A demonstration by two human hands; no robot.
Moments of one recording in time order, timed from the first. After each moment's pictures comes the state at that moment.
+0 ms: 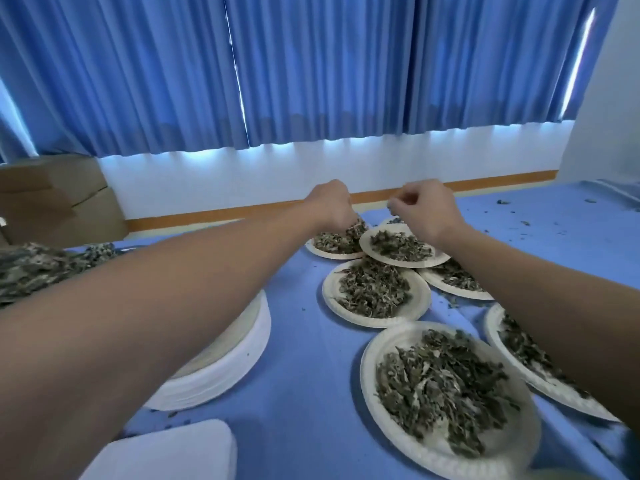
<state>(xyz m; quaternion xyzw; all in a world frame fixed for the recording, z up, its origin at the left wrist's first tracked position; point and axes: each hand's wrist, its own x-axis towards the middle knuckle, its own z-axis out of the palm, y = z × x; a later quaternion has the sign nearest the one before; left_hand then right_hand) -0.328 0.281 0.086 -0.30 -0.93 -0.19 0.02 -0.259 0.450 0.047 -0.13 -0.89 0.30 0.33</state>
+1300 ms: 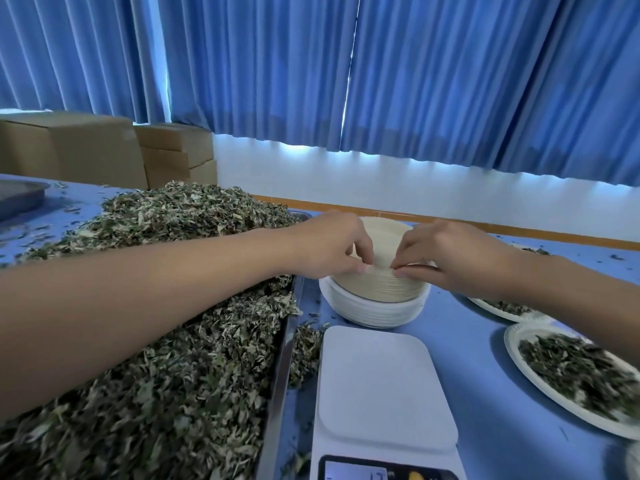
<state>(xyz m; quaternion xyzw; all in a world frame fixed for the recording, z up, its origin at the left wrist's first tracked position) -0.228 -0.038 0.082 -0.44 -0.88 -0.13 0.07 -0.163 0.185 0.095 0.32 -0.94 -0.06 0.13</state>
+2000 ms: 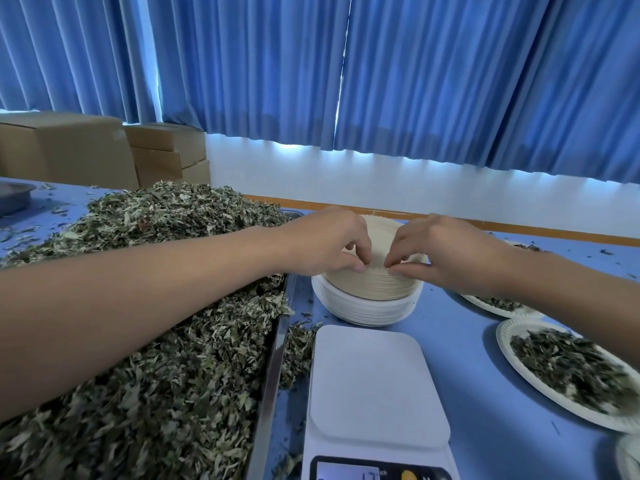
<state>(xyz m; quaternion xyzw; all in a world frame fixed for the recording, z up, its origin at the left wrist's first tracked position) -0.231 -0.032 0.081 -0.49 -0.85 -0.14 0.10 -0.158 0.184 0.098 0.31 -0.94 -0.02 0.14</state>
